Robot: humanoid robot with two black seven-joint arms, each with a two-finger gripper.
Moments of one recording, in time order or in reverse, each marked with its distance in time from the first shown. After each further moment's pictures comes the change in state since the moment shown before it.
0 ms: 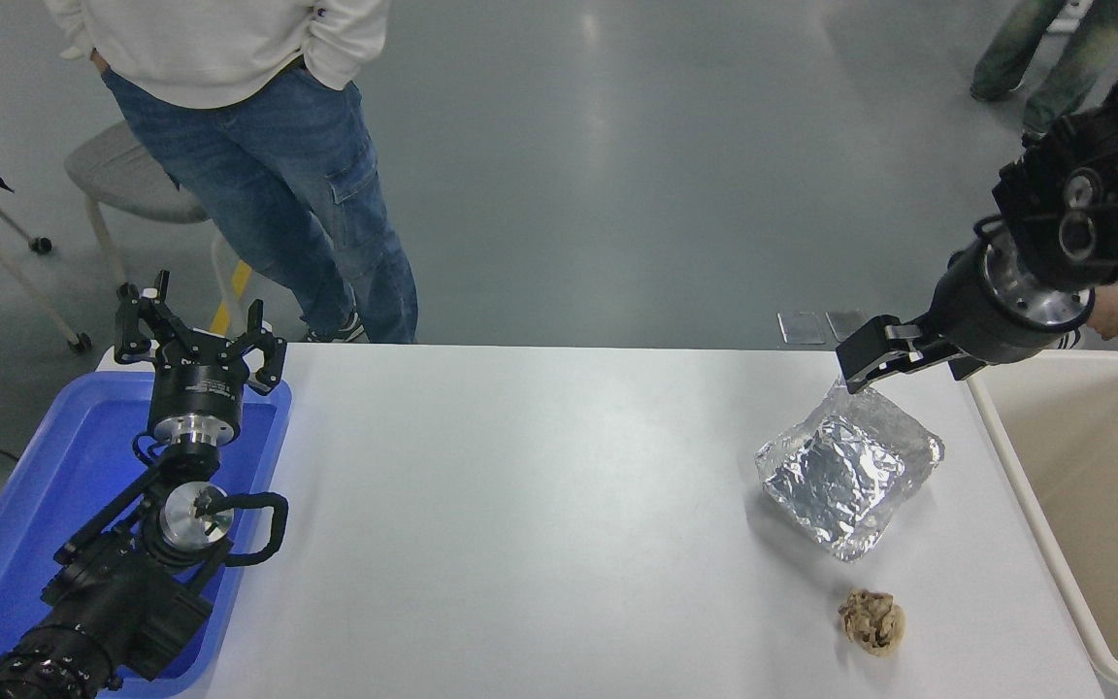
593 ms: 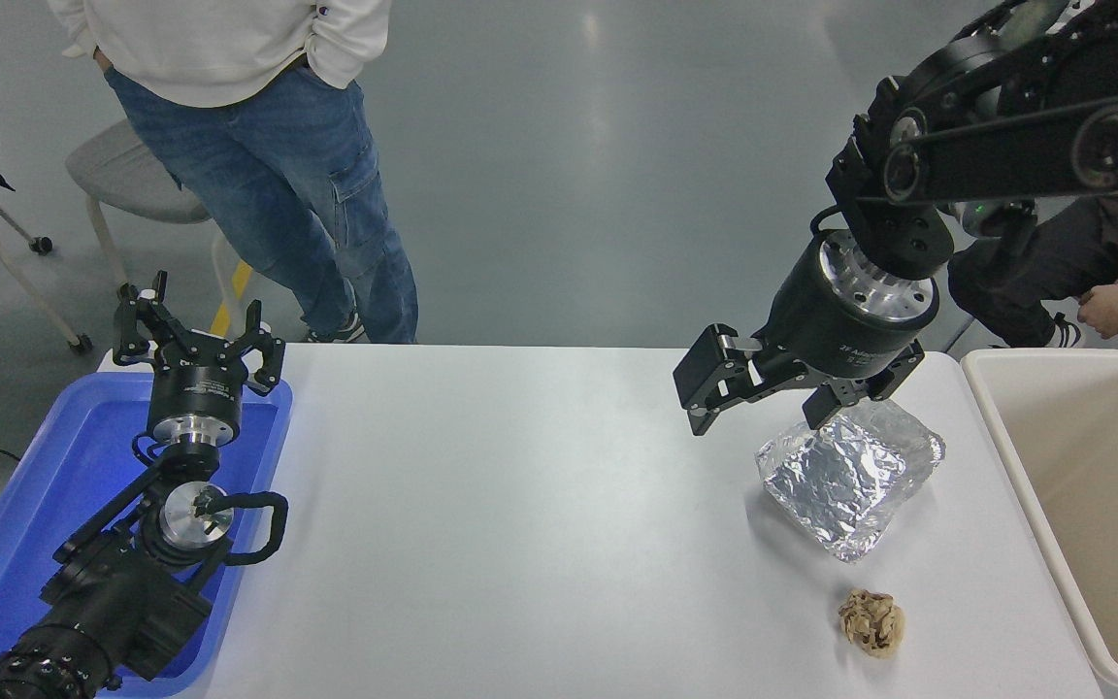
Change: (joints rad) left arm 0.001 0.000 -0.001 0.000 0.000 0.000 0.000; right arm 0.119 0.147 0.052 0.017 0.322 0.159 -0.001
